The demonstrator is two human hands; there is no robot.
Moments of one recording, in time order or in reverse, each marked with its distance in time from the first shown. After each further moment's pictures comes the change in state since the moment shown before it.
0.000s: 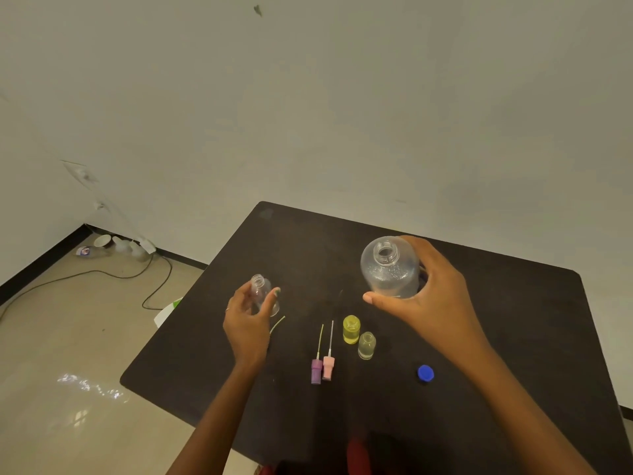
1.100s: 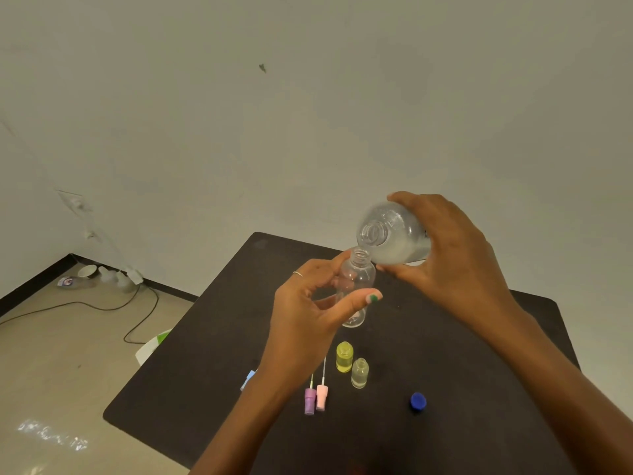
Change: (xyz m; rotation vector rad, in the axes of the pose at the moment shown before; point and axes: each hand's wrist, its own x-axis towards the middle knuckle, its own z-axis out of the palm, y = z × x) left_hand -0.066 0.183 -0.013 -0.164 -0.582 0.439; right_hand 0.037 -0.063 -0.048 -0.476 0.101 -0.335
